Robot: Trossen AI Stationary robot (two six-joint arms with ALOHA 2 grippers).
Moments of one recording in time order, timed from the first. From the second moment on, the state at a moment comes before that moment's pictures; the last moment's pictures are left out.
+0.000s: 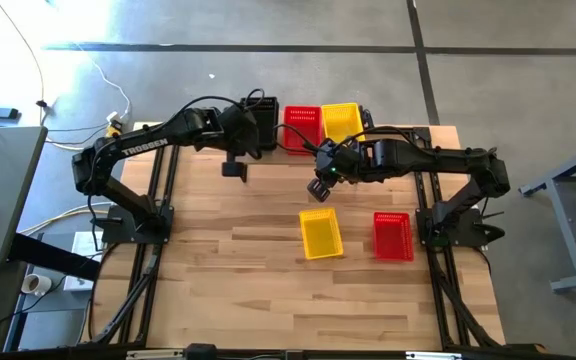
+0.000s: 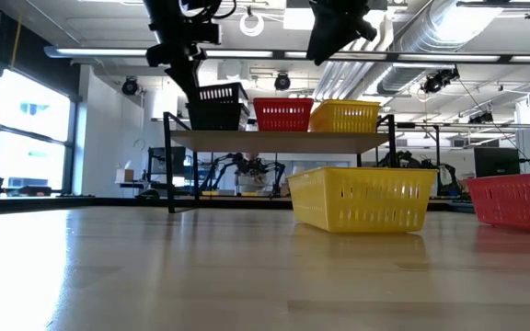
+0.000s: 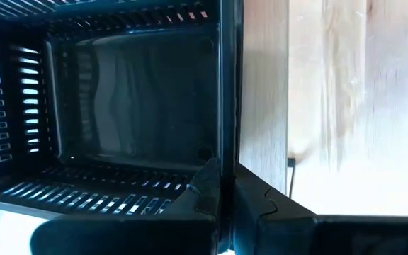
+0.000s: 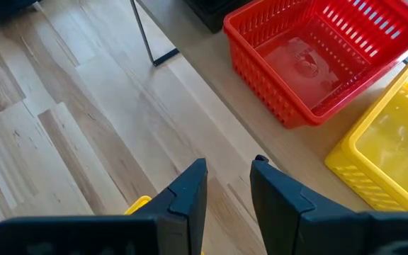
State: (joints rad) left arm 0.55 1.49 1.41 -1.00 -0.23 0.55; right arm -0.05 1.57 1.59 -0.96 0.39 0.44
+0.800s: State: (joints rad) left arm 0.55 1.49 1.52 -1.08 -0.22 0.53; right arm -0.05 1.57 1.59 -0.96 0.37 0.44
